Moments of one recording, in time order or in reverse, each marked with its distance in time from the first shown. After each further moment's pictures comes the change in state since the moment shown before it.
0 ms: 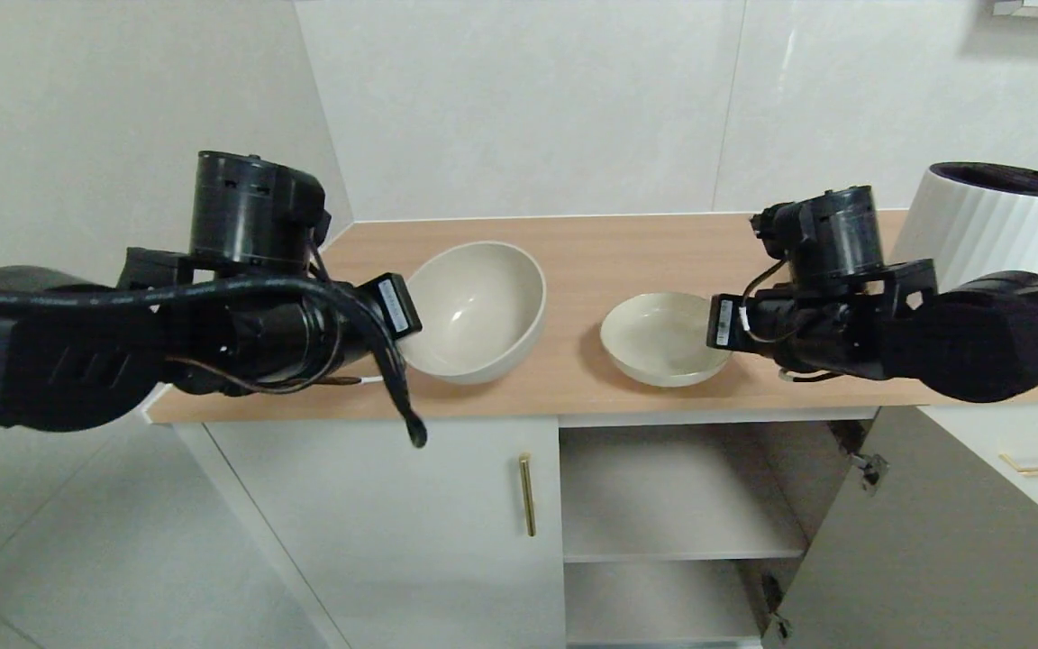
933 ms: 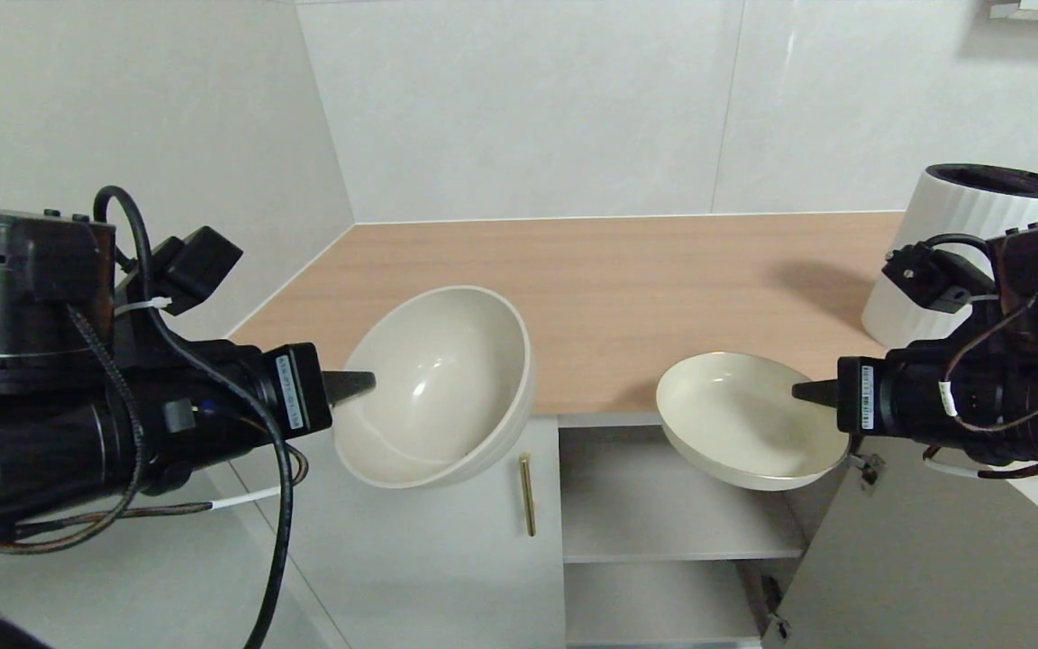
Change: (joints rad) left arm -0.005 -0.319 0.314 -0.041 -0.226 0.108; right arm -0.044 -0.382 0.376 0.084 0.276 -0.016
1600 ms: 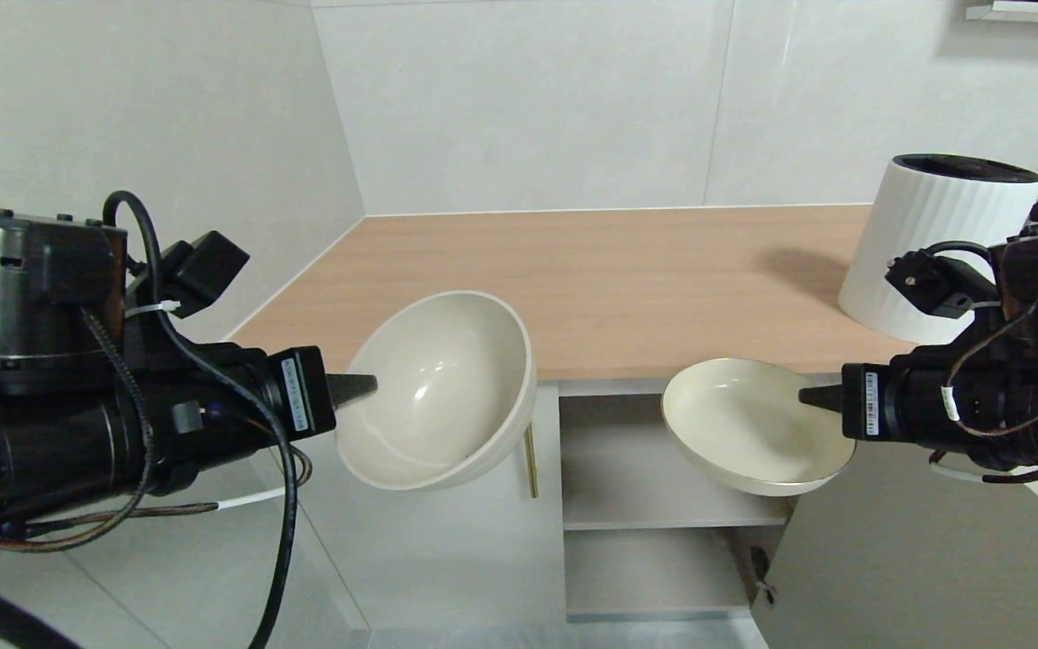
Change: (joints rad) left arm -0.002 0.009 0.001 0.000 0.002 0.005; right arm -0.012 -0.001 0.017 -0.003 -0.005 -0.023
